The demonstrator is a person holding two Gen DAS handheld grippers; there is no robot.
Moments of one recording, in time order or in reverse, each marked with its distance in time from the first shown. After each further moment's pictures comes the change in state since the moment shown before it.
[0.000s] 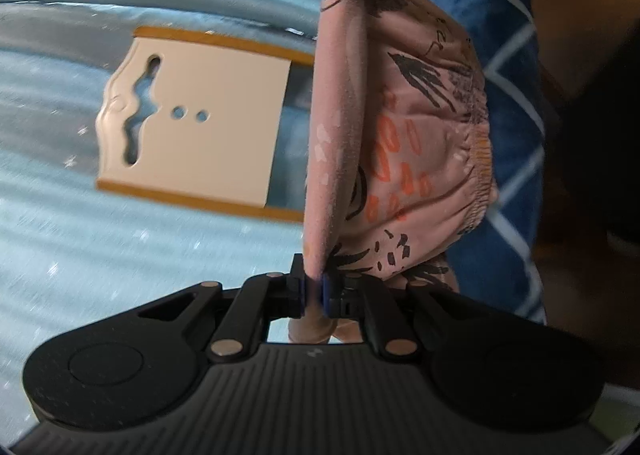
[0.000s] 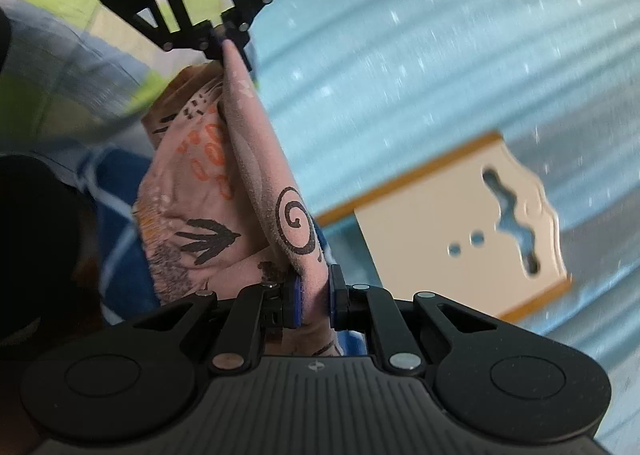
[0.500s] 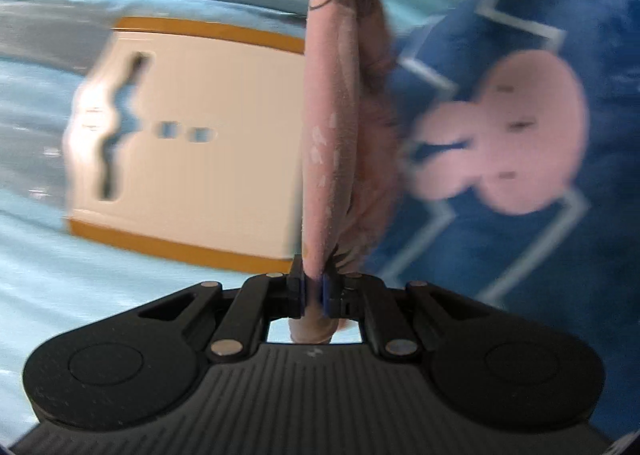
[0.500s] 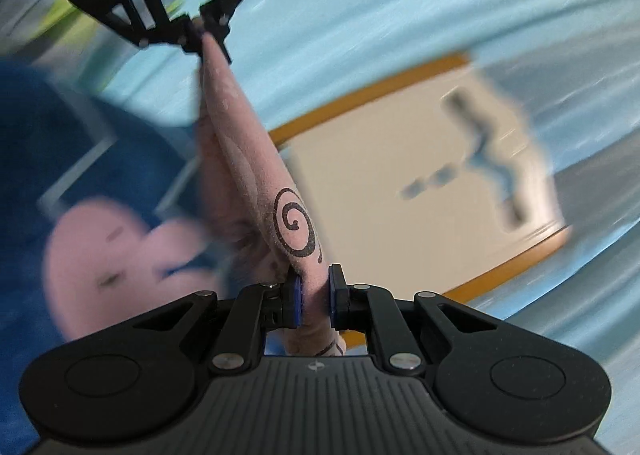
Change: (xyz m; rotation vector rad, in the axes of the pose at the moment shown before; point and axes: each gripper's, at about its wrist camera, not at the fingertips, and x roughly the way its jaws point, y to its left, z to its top) left arm 0.156 0.003 0.026 -0.010 -0.021 0.010; right arm 0.134 -0.035 -0.081 -0.005 0.105 -0.076
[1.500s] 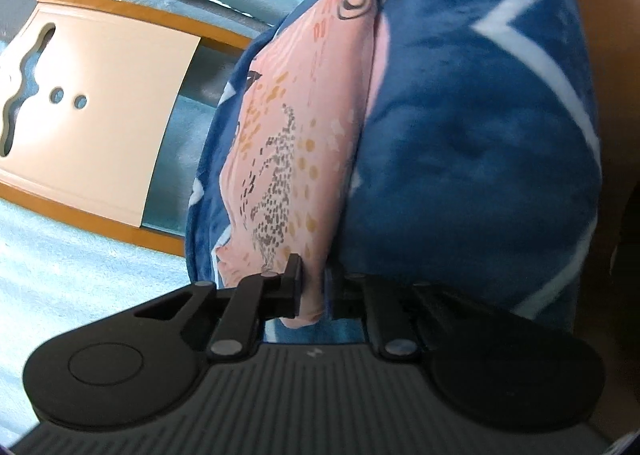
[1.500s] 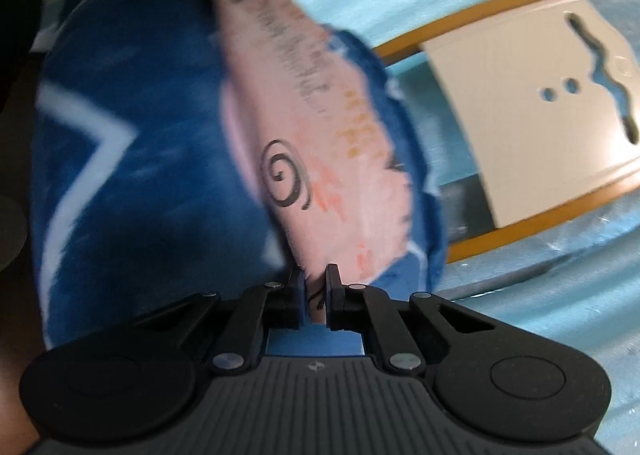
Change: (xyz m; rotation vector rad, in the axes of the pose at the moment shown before) left arm -0.003 -0.097 -0.017 -0.106 0.016 -0.114; right arm 0.000 0.081 -0.055 -0.048 0.165 0.195
